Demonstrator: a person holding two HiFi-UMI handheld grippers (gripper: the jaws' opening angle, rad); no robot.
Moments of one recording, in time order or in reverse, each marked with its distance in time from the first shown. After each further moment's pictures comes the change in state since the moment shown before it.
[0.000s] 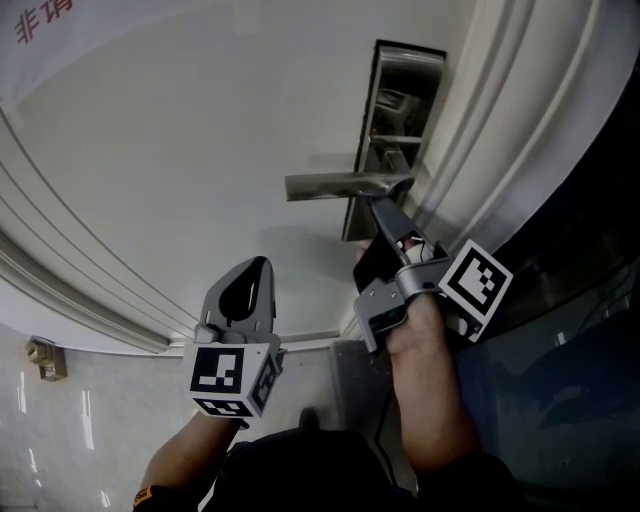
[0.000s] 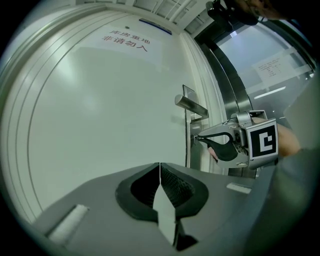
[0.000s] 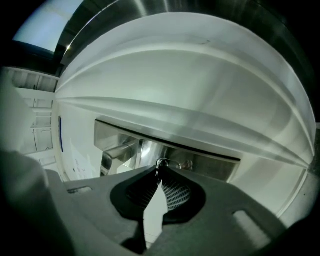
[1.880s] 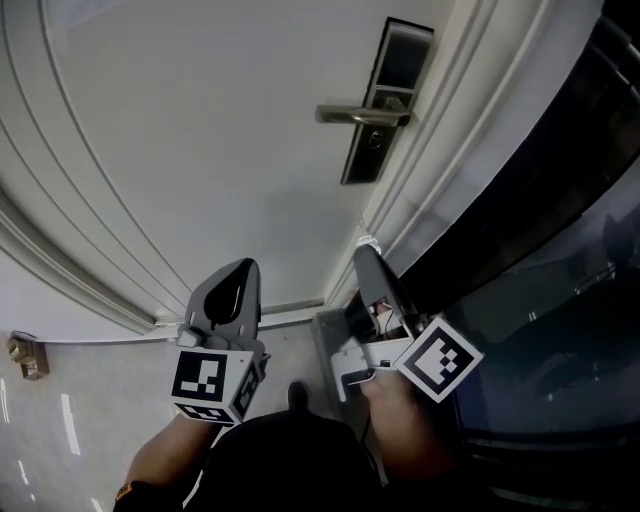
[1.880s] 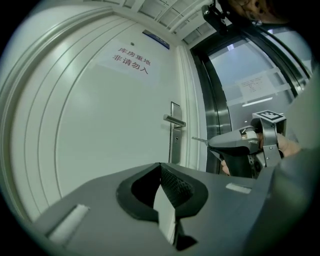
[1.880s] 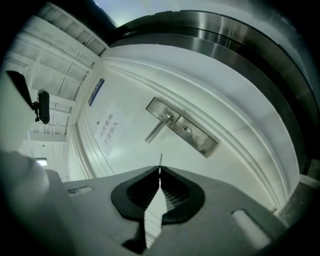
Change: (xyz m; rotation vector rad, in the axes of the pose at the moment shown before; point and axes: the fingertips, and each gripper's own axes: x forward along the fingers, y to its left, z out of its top) left arm -0.122 0.000 -0.011 -0.023 -0.013 -0.122; right arm -0.133 0.035 -0.126 -0.453 -0.037 -0.023
